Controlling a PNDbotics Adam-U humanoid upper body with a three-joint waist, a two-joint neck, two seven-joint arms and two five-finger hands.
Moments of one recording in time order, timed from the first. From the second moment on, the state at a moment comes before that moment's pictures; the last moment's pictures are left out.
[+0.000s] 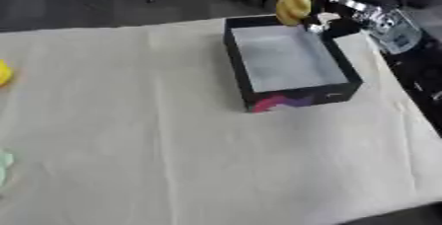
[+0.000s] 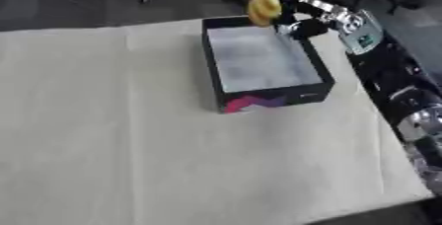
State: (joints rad) left arm -0.71 0.47 0.25 -1.34 -0.79 -0.15 0.39; right arm -0.84 -0.91 -0.01 -0.78 0.21 -0.62 0.47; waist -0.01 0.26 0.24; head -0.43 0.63
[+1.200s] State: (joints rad) left arm -0.84 0.66 0.18 -1.05 -0.49 -0.22 -0.14; right arm -0.79 -0.85 -0.08 -1.17 -0.34 -0.39 0.60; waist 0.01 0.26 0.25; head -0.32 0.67
